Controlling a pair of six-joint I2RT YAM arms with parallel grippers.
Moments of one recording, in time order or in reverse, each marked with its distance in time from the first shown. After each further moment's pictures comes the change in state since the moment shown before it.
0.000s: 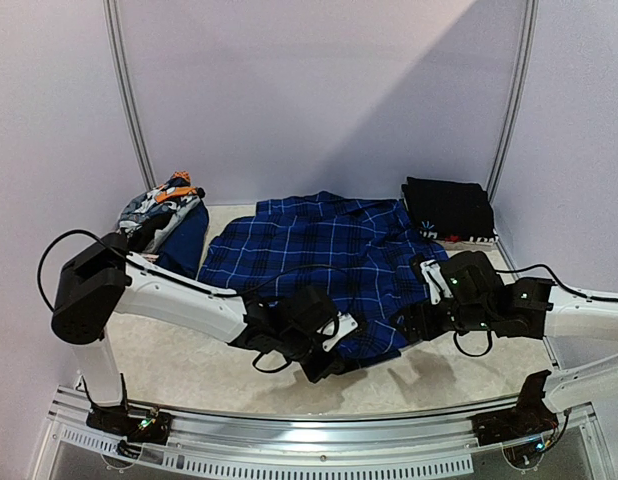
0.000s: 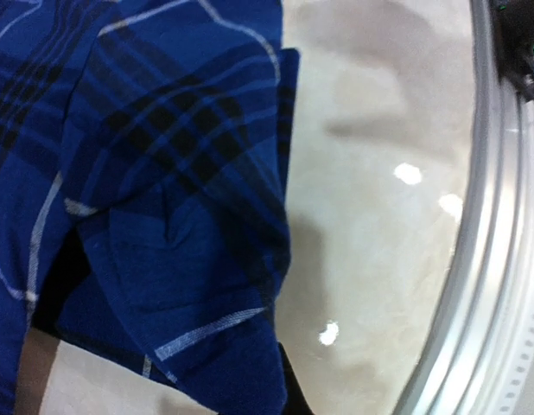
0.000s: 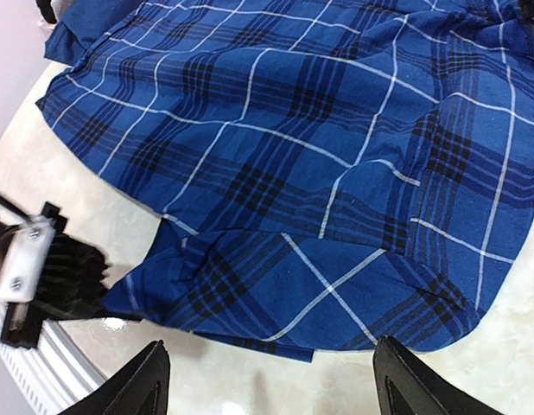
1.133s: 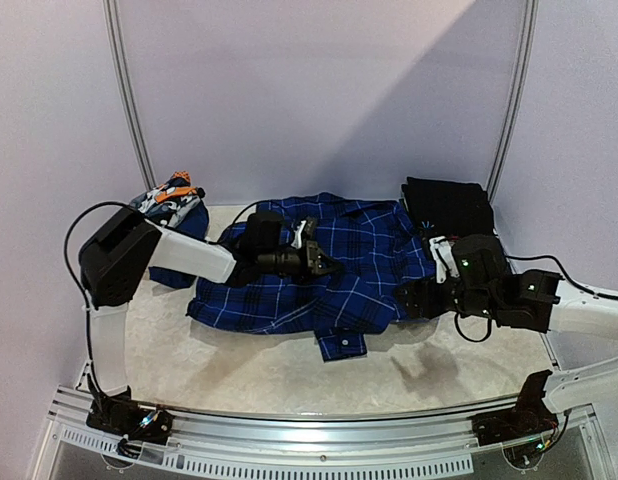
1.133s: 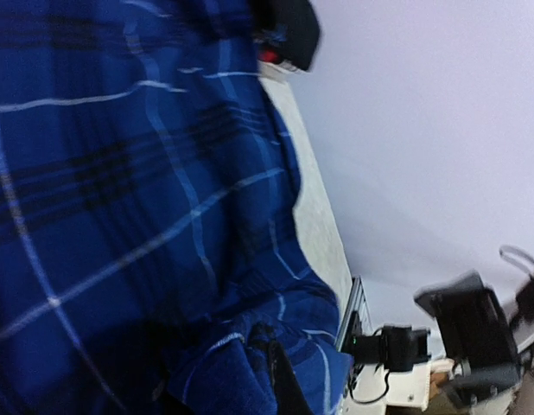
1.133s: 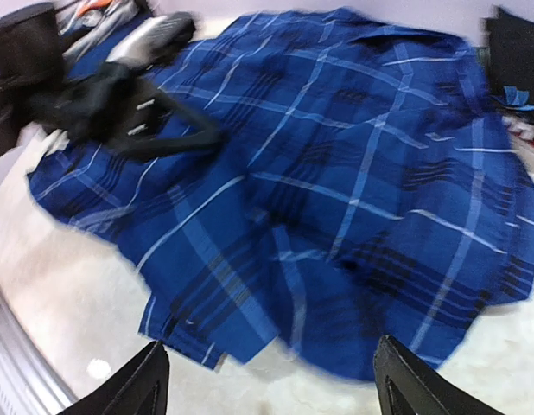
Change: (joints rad) left arm 0.469 0.171 0.121 0.608 0.439 -0.752; right arm -0.049 -0.026 0.038 0.084 0.088 -0.066
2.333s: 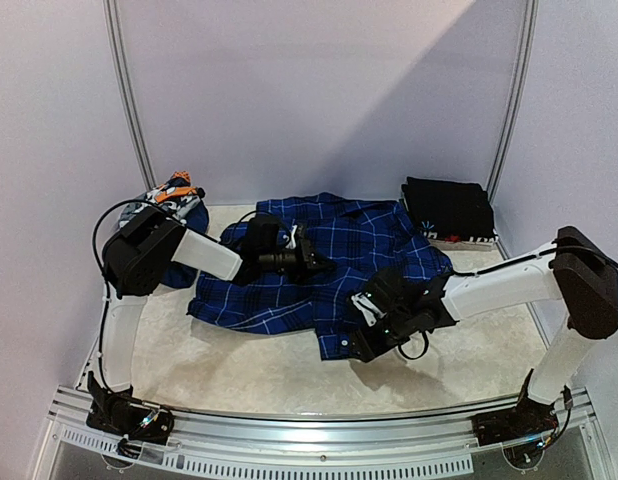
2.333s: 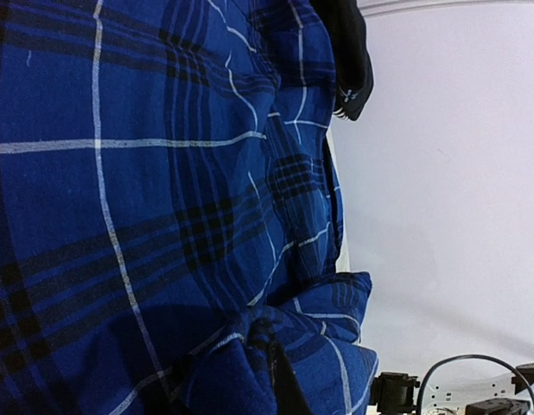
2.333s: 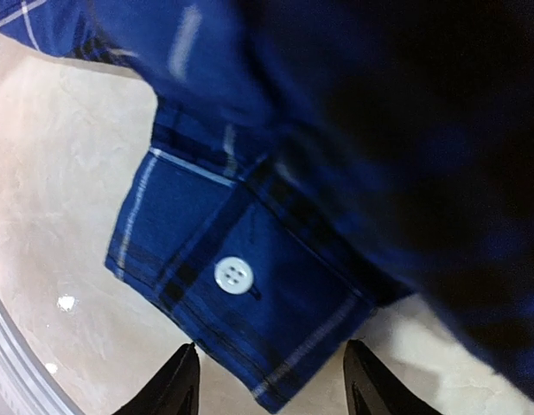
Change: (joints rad) left arm 0.092 0.192 0.102 0.068 0.010 -0.130; right arm 0.097 0.671 0.204 -0.008 -0.306 0.015
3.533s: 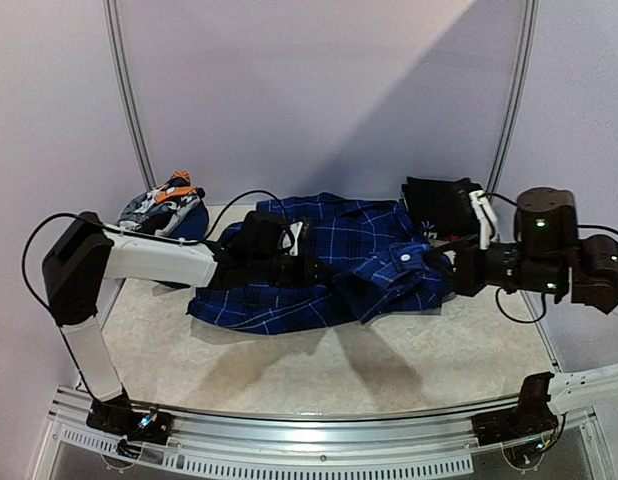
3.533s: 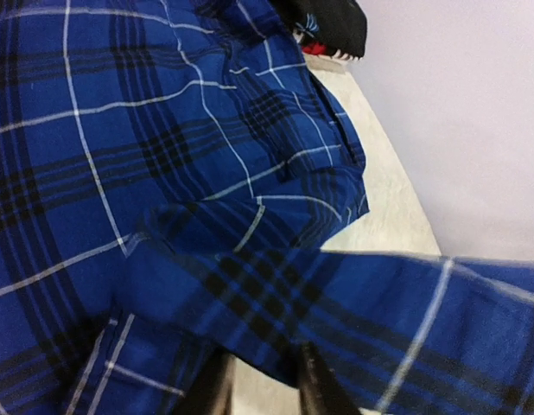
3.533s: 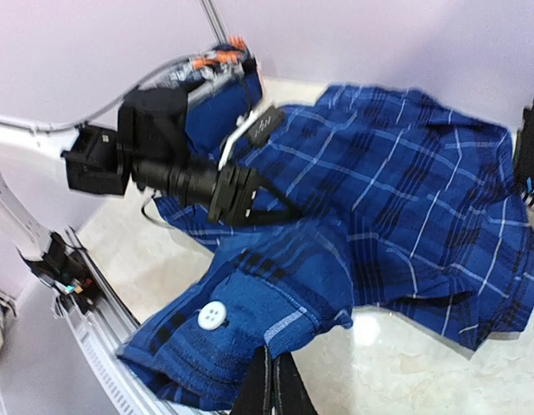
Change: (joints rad) left arm -0.189 -0.410 -0.188 -0.368 -0.329 0.370; right arm 0.071 -0.806 0.155 -0.338 0.277 0.009
